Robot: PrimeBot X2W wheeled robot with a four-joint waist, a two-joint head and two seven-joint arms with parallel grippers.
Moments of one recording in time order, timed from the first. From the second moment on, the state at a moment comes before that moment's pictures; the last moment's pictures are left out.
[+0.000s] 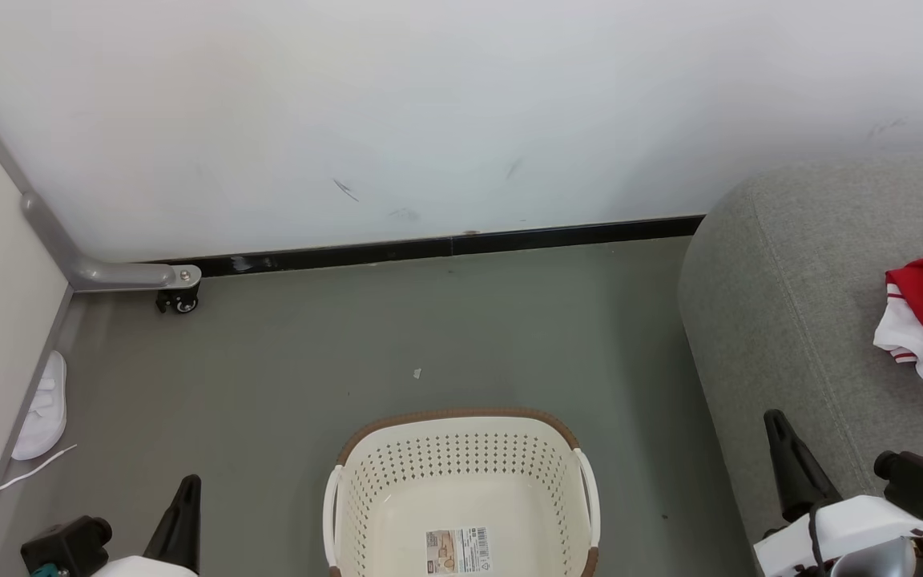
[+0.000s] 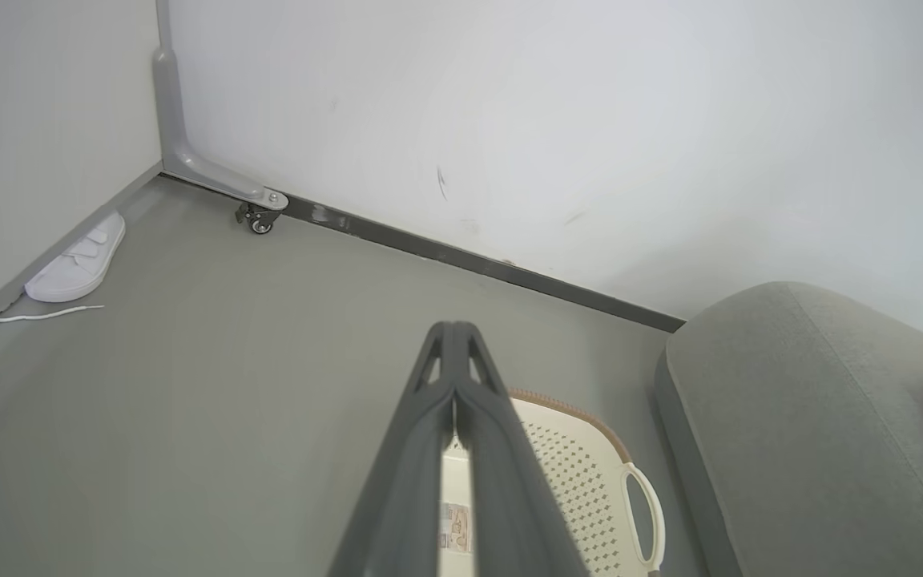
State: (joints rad) left arm -0.01 0.28 -0.31 0.20 -0.90 0.12 -0.19; right arm 0.00 -0.02 -0.06 0.21 0.36 0.13 -0.19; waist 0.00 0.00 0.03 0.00
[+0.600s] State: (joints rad) left arm -0.01 0.22 -0.23 0.20 -1.07 0.07 -0.12; right arm 0.00 -0.03 -0.08 0.21 0.64 0.13 -0.12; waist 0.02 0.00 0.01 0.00
